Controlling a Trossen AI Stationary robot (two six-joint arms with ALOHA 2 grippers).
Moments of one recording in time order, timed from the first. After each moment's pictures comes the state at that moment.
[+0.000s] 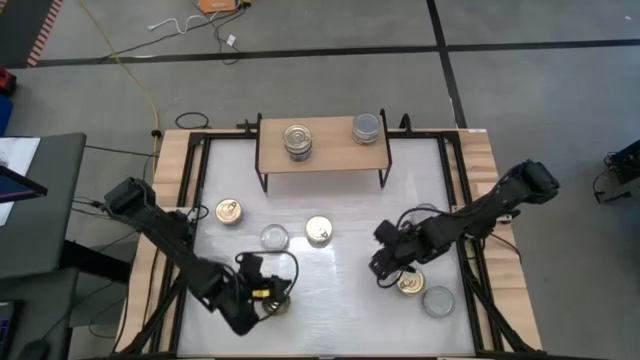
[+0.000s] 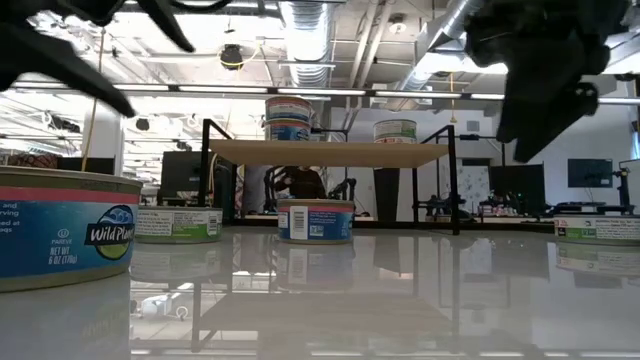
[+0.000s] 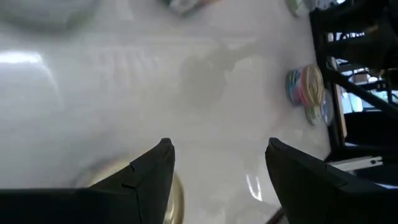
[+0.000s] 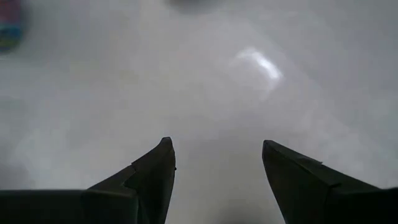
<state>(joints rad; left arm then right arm) -0.78 1.63 1.09 -0.46 -0.77 -2.06 0.43 1.45 0.97 -0.69 0.26 1.13</state>
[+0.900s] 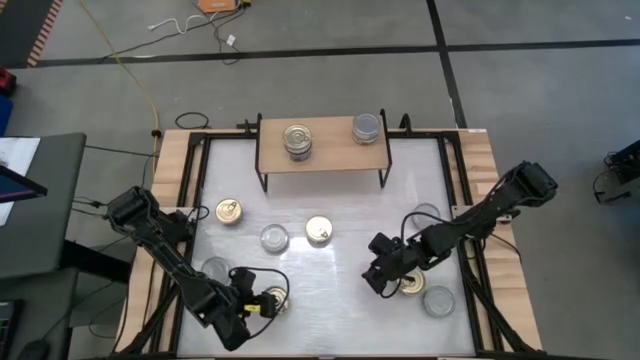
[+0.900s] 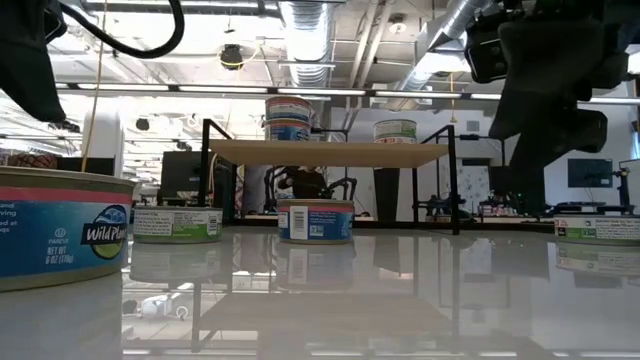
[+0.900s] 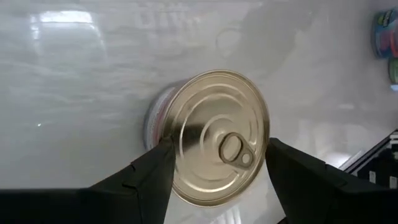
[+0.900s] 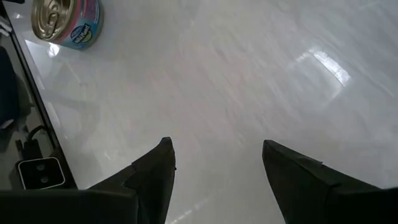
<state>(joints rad) -0.87 1.70 1.09 -0.55 -0.58 -2.22 0.49 1.46 0.83 -0.30 0.21 1.18</state>
